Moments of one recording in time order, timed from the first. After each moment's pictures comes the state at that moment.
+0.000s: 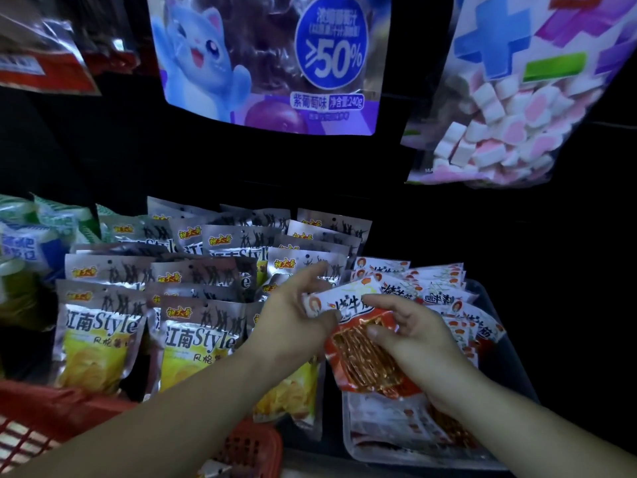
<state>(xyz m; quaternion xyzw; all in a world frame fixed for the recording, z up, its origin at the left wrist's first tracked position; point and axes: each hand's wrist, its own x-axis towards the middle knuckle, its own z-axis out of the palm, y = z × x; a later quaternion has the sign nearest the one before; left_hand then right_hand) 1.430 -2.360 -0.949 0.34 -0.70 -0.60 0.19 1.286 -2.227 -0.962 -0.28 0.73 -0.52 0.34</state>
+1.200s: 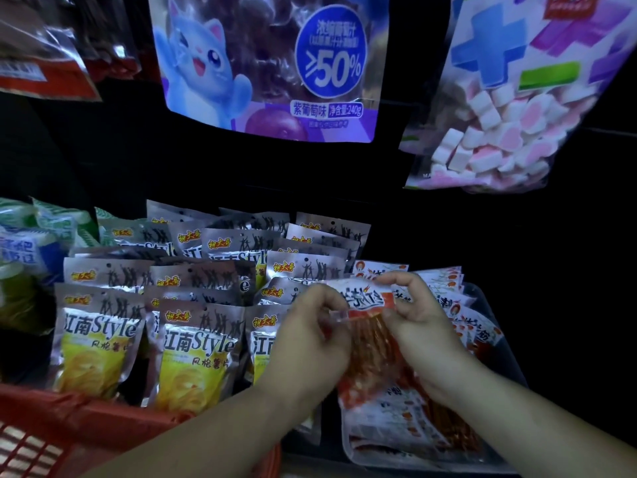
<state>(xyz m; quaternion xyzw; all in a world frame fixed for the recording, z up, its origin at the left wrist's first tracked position) 1.425 -2.328 -0.960 0.32 -0.71 -0.58 0.25 1.282 -2.236 -0.959 -0.28 0.69 -0.58 0.33</state>
